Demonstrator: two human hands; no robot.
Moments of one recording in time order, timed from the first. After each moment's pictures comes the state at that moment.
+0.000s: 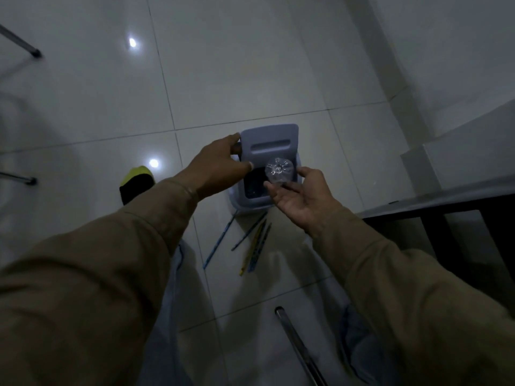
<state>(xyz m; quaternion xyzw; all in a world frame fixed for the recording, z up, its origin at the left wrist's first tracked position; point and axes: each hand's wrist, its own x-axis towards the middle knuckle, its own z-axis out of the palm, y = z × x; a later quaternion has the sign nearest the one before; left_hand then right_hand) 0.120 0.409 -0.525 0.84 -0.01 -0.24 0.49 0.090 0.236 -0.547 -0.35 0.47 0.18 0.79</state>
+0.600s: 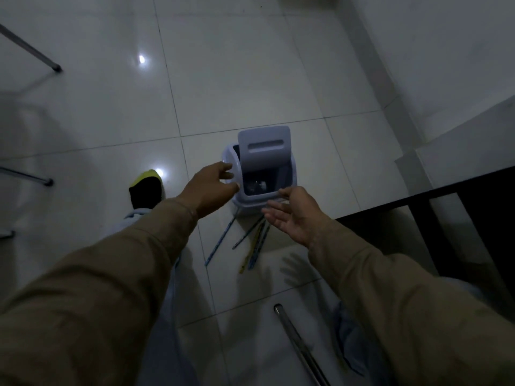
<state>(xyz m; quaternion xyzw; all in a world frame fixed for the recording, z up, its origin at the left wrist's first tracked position) 0.077 0.423 -0.550 0.83 0.06 -0.27 0.49 0.045 0.238 -0.535 -0.51 0.45 0.25 0.69</state>
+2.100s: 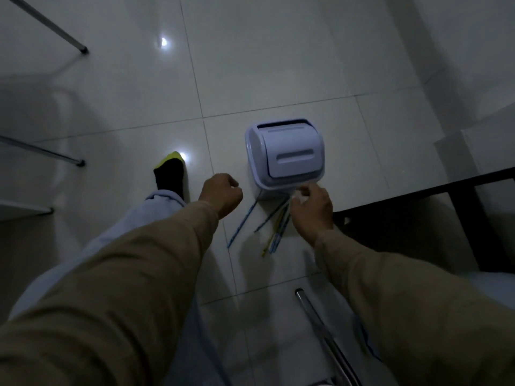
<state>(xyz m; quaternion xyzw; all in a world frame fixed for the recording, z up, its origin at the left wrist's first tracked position) 0.053 0.434 -0.612 0.88 0.17 -0.28 0.35 0.015 0.241 -0.610 -0.89 0.23 0.13 0.38</state>
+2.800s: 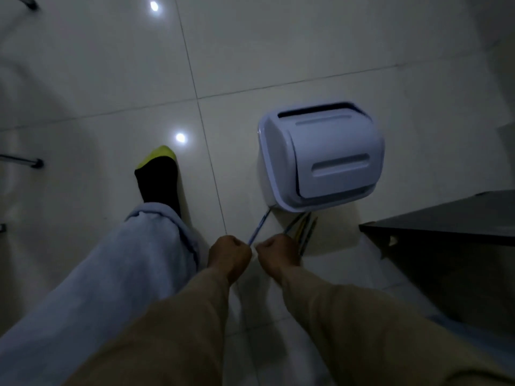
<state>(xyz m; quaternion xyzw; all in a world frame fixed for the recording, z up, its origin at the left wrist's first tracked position) 0.015 0.429 -0.755 0.74 0.35 -0.40 0.41 0.011 0.316 -0.782 -0.81 0.31 0.37 0.32</state>
